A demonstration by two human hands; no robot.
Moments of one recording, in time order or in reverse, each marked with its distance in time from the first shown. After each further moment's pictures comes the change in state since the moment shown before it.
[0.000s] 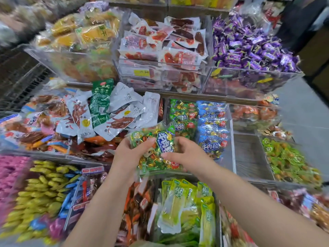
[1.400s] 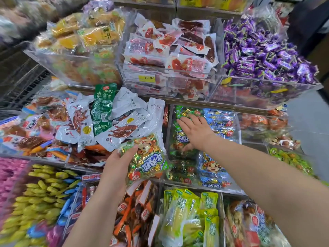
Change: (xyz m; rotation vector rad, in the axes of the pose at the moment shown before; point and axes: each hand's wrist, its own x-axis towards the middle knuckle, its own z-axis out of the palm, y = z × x) left_hand 0.034 -0.011 -0.030 -0.204 0.053 -0.220; right_hand 0.155 0.032 -0.066 -1.729 0.032 -0.317
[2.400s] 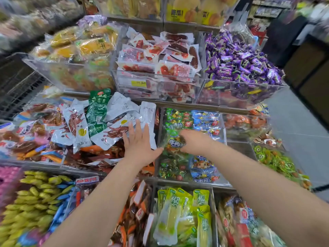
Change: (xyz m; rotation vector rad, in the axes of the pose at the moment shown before) left_hand 0.051 -0.009 0.055 1.651 -0.046 0.519; right_hand -0.073 -0.011 -0.061 0.657 -0.145 0.197
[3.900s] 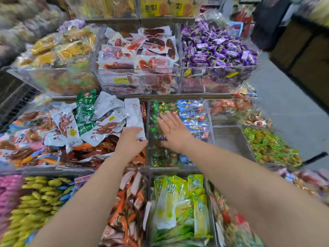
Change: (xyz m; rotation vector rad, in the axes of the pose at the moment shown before) left_hand -0.015 0.006 0.000 -0.414 0.065 0.017; right_hand 0.003 0.004 0.051 -0.268 0.297 -0.183
